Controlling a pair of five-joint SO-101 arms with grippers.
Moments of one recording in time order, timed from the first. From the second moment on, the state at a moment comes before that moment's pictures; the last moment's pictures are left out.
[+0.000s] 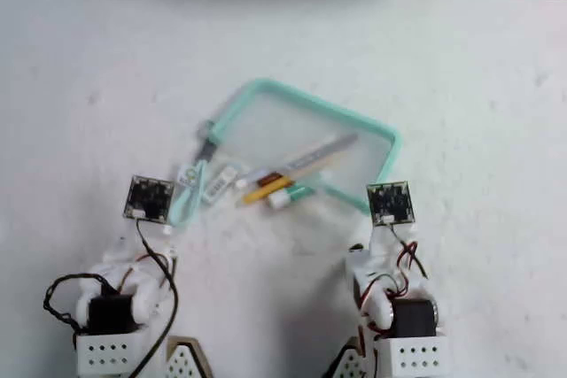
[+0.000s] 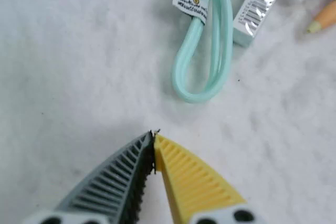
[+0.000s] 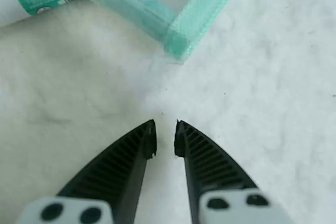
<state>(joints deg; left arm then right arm) -9.3 -104.0 97.1 73.5 -9.7 -7.0 -102.9 96.4 72.3 6.2</state>
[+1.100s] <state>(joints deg) -9.3 -104.0 97.1 73.5 -9.7 -7.0 -102.9 96.4 72.3 6.2</state>
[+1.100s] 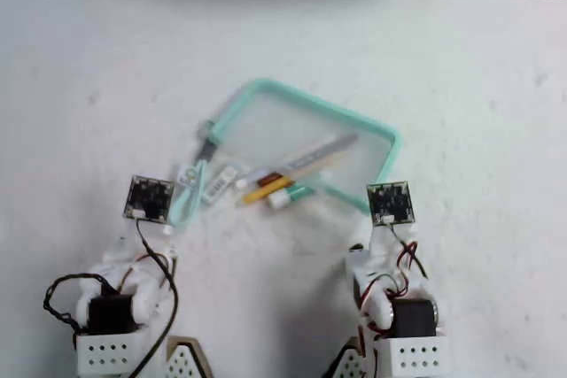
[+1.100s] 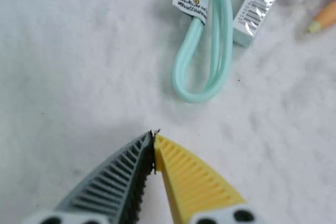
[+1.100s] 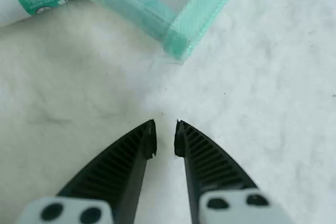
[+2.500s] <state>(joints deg) -9.3 -104.0 97.1 73.5 -9.7 -13.9 -102.9 96.4 72.3 6.2</state>
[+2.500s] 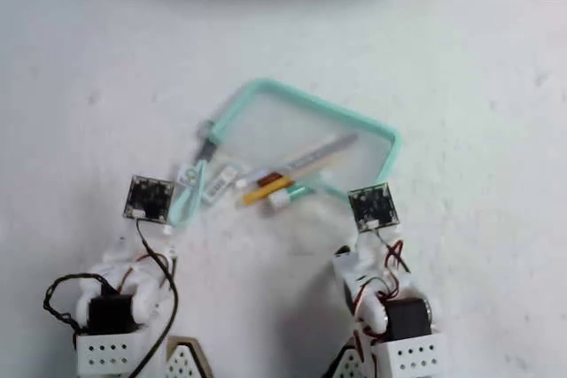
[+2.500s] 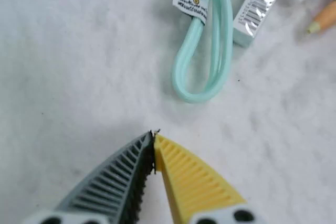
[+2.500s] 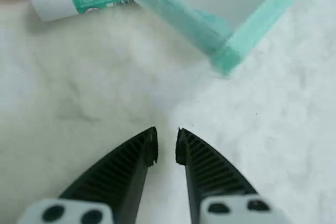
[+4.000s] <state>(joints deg) -12.1 -104.0 96.7 56.9 -15.9 -32.0 -102.7 95.3 34.5 6.2</state>
